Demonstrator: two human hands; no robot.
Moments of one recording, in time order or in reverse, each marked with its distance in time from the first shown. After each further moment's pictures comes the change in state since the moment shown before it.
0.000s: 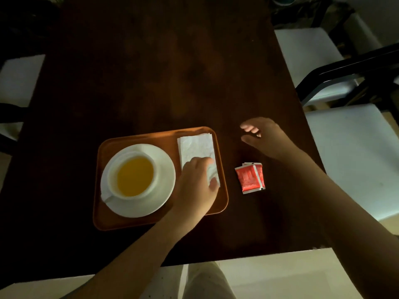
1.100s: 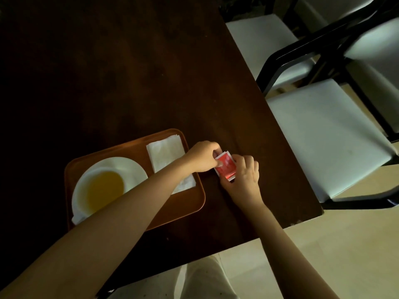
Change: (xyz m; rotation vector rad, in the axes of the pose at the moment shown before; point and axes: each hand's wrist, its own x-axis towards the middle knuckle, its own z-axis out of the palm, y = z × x) left_hand 0.095 0.036 0.047 0.023 -0.686 0.176; right_hand -0.107 -0.003 0.076 0.045 0.330 0.379
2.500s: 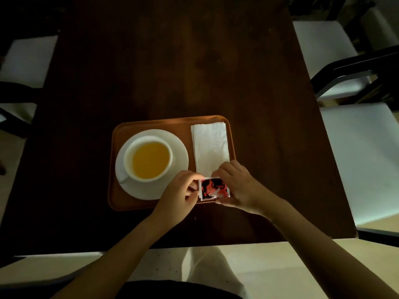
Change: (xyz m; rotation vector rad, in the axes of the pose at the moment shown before) left_hand -0.171 -0.078 0.045 -0.241 0.554 -0.026; right_hand -0.007 -0.050 0.024 -0.218 -0.598 -0.773
